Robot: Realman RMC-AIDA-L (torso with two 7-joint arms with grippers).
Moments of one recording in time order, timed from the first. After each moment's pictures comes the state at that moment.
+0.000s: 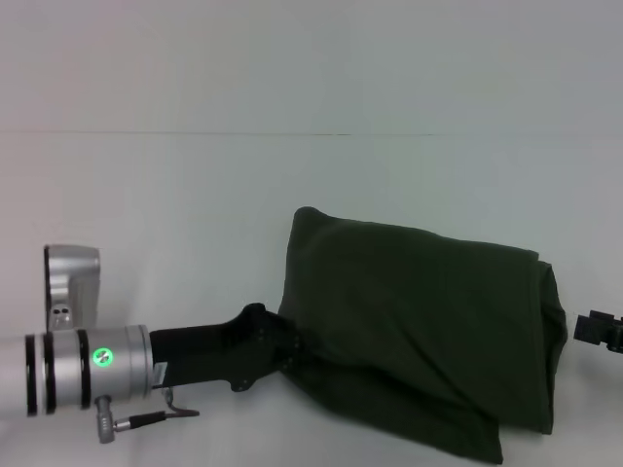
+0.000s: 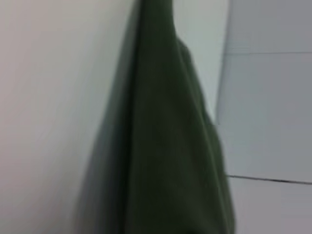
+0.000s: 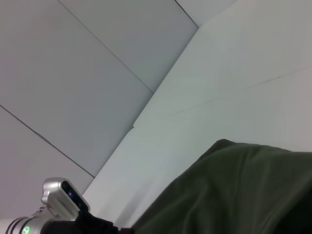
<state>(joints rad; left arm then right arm) -0.56 -2.09 0.94 0.33 1.77 1.37 -2.49 0.38 1.97 -0.34 -0.60 -2.16 -1.76 1.78</state>
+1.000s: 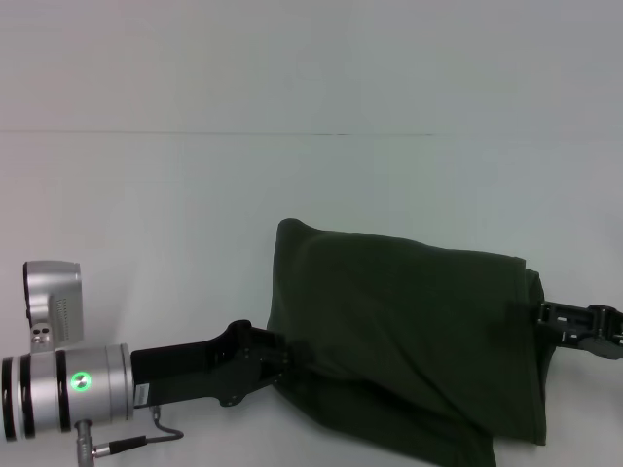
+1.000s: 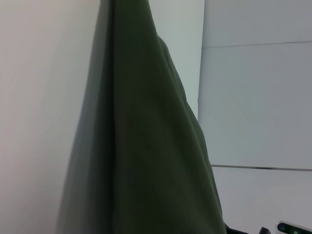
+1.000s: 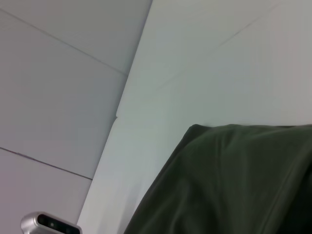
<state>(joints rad) -0.52 -2.08 0.89 0.31 1.78 1.46 -2.39 0.48 1.98 -0.45 -0.49 -2.17 -1.60 2.07</state>
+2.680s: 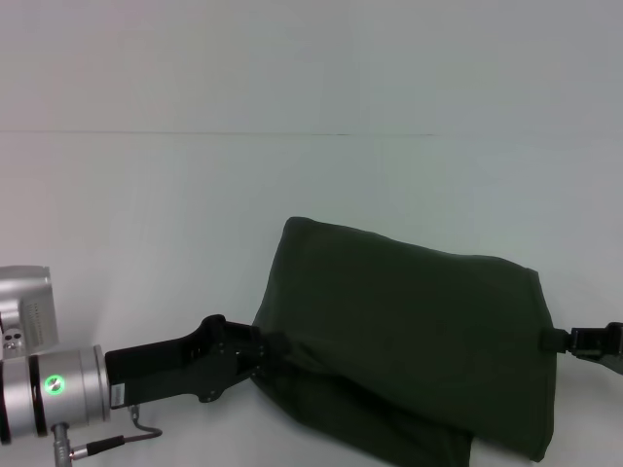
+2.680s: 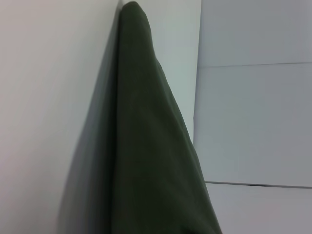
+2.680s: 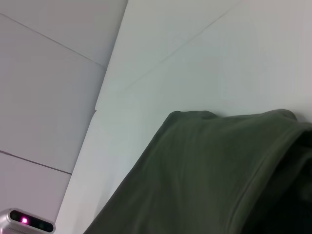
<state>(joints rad) -0.49 -2.06 0.85 0.31 1.78 1.47 -2.37 0.44 1.97 -0.48 -0.50 -2.17 -1.58 2.09</state>
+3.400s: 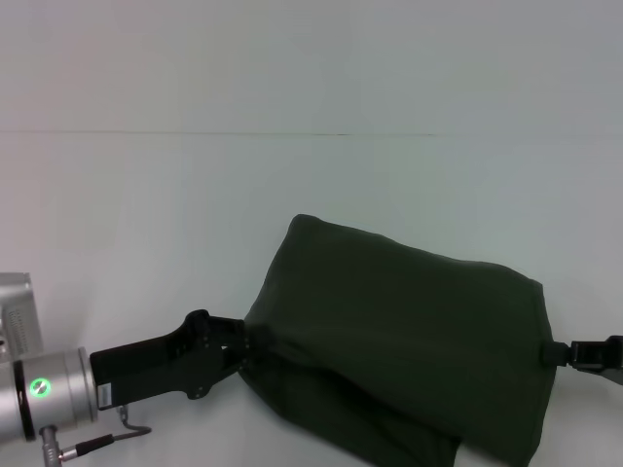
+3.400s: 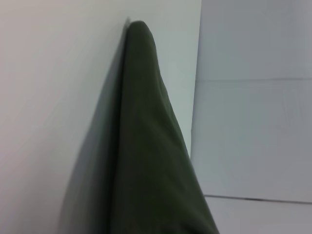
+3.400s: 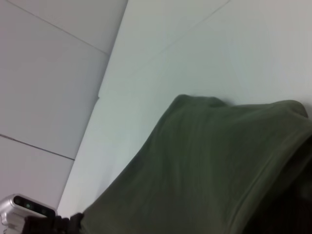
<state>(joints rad) -0.46 -2.06 0.80 0.31 1.78 1.48 -2.37 0.44 1.96 -0.50 -0.50 -2.18 -1.60 2.07</state>
